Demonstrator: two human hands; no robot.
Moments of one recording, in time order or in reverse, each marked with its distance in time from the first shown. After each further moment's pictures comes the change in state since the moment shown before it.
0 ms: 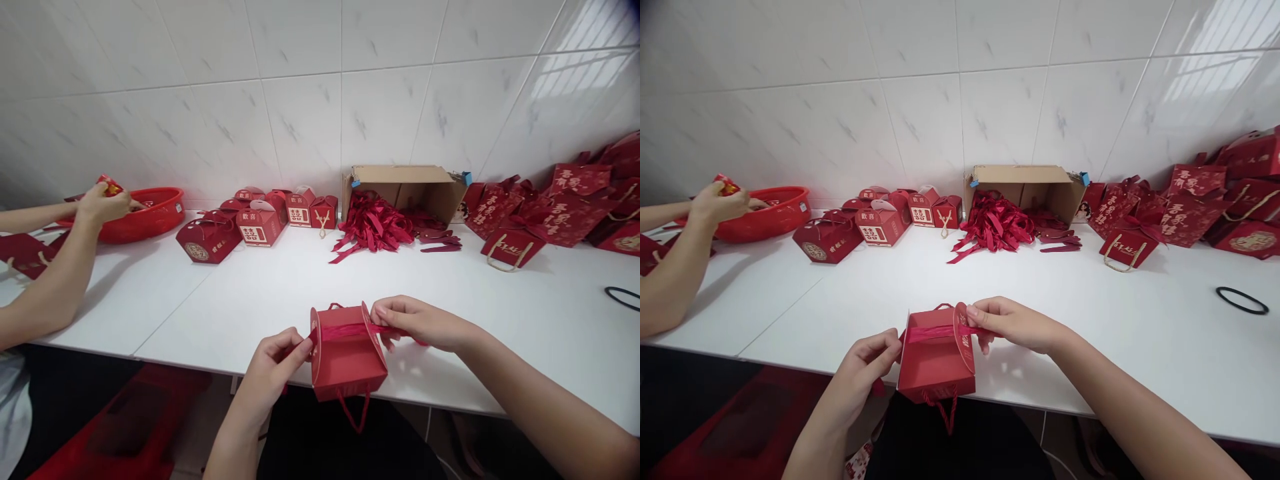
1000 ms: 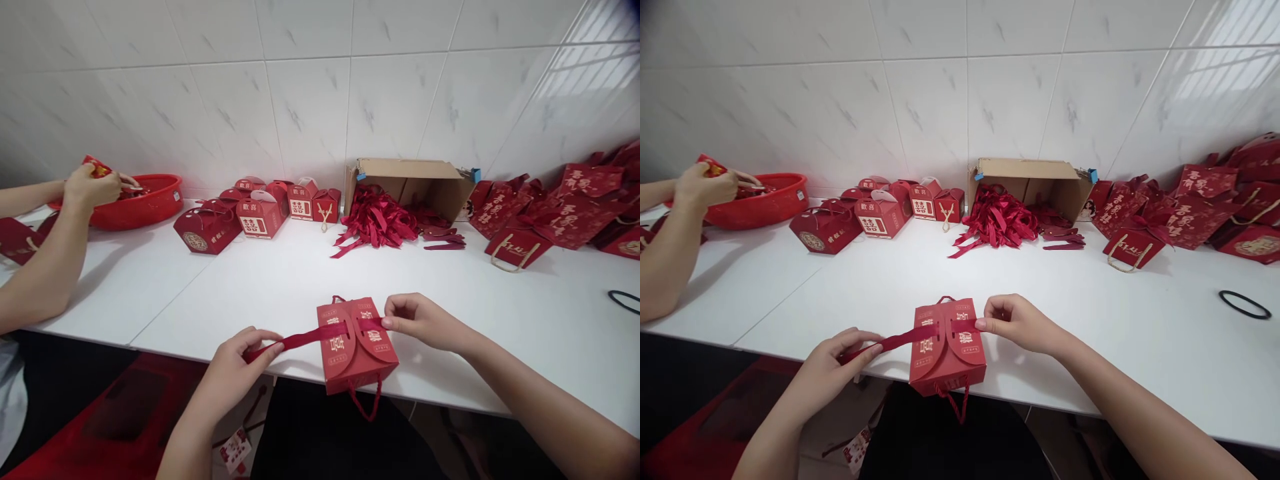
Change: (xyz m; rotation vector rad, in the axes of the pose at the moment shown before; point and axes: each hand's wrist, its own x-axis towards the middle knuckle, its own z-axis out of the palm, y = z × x) left_hand -0.003 -0.031 -0.054 0.575 0.117 -0.068; right_hand -0.002 0.028 -0.008 -0.338 0.277 0.001
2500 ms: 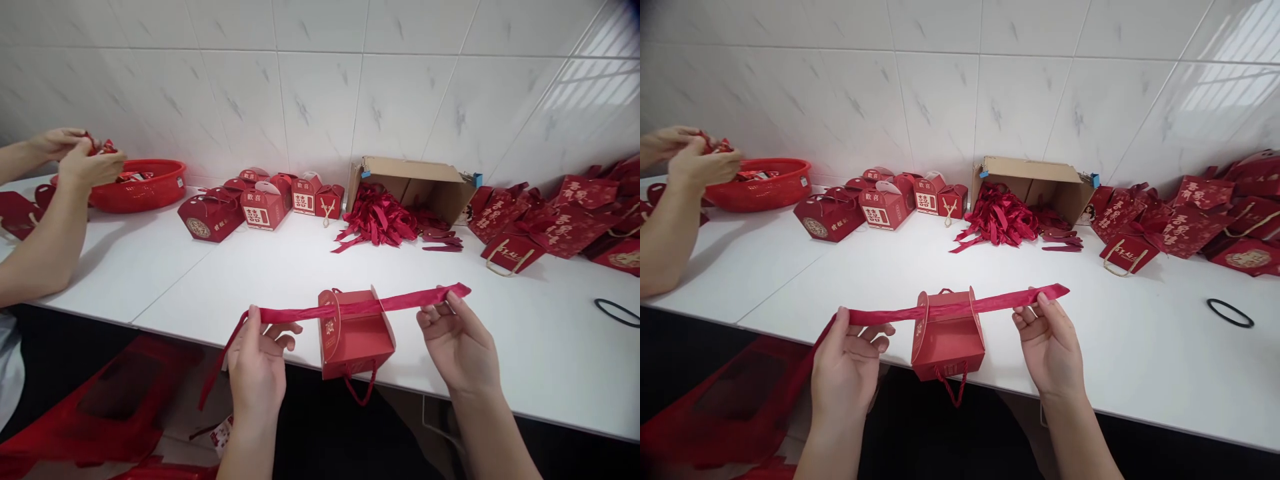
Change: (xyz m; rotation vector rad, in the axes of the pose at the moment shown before) left_hand -0.016 0.062 0.049 -1.324 0.508 -0.111; right_hand -0.035 -0.001 0.035 1.187 0.882 -0.163
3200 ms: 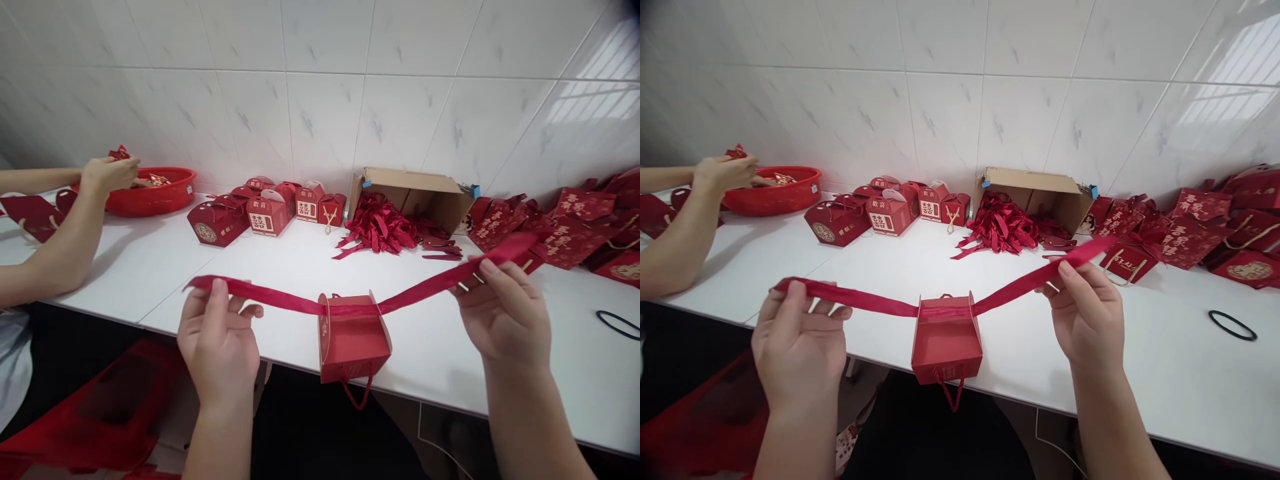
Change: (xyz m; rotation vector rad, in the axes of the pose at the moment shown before) left_hand 0.010 0.044 0.019 -0.045 0.076 0.442; right_hand 0.014 -0.054 0.035 -0.263 -0.248 -0.407
